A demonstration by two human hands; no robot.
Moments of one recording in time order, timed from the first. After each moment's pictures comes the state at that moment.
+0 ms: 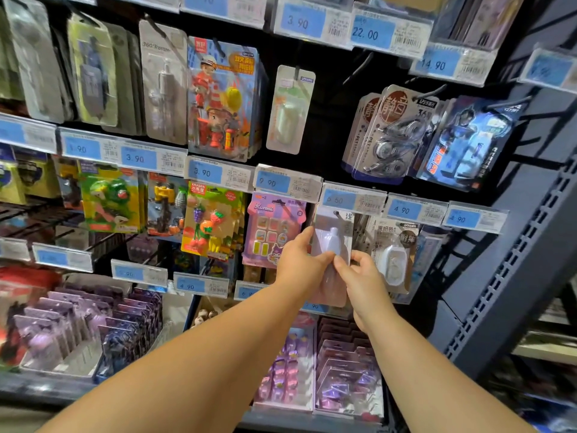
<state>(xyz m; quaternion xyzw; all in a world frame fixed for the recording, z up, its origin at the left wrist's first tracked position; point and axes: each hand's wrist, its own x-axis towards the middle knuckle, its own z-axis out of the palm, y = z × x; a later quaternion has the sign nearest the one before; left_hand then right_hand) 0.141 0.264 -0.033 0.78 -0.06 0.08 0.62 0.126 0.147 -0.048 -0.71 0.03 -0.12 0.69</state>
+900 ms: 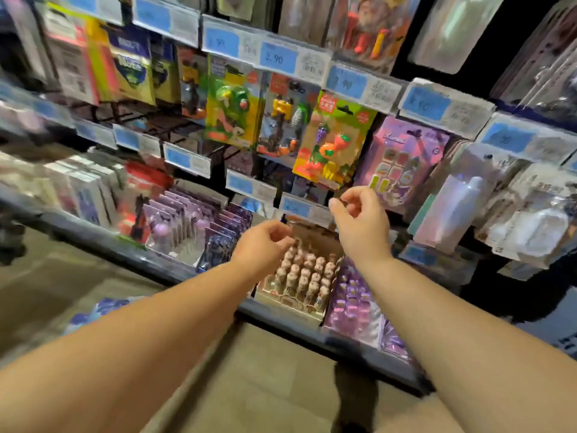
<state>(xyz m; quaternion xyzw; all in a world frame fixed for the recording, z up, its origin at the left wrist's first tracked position) 0.087 0.458 -0.149 0.84 0.12 0.06 0.53 0.122 0.304 -0.087 -0.85 -0.13 -0.20 0.46</state>
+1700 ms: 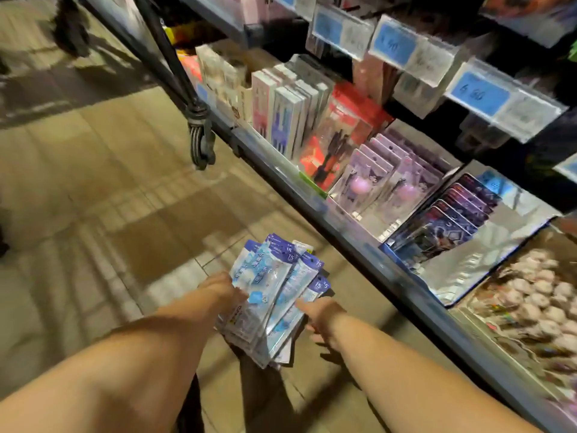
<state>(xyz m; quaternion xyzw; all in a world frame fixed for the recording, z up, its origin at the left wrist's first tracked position) -0.065 0.778 -0.379 0.79 0.44 -0.31 0.30 0.046 0.602 -0.402 -0.79 0.06 0.53 0.29</state>
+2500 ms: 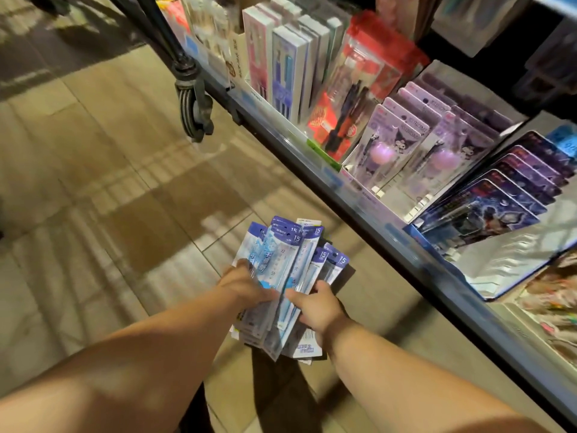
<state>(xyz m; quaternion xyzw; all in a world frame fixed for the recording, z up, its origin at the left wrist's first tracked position) -0.041 0.765 -0.447 0.73 0.52 -0.27 0.37 0.030 0.626 -0.467 -0.74 0.09 0.50 0.44</state>
